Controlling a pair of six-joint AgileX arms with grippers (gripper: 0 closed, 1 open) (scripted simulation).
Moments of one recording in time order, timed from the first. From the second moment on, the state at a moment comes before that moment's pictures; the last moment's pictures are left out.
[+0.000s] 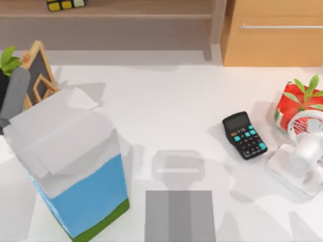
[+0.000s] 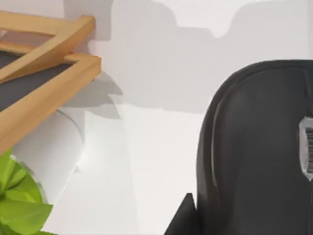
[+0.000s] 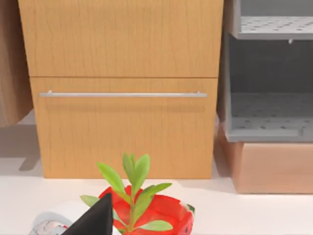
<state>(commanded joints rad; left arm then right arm) -0.03 1.50 1.21 -1.05 -0.02 1.65 0.00 0.00 0.00 0.00 0.00 0.00</state>
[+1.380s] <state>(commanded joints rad) -0.93 1.84 1.53 -1.00 -0.01 -0.74 0.00 0.00 0.00 0.00 0.00 0.00</state>
